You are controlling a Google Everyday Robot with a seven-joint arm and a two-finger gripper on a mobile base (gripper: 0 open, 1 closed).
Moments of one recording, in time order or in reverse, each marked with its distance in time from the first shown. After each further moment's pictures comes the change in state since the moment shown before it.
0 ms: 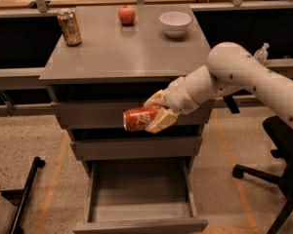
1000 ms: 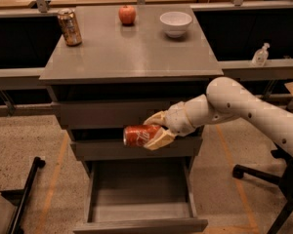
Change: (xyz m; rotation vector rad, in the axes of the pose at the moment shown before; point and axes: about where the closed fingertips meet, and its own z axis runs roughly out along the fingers) arm 0.053 0.022 0.051 0.008 -0.096 0.073
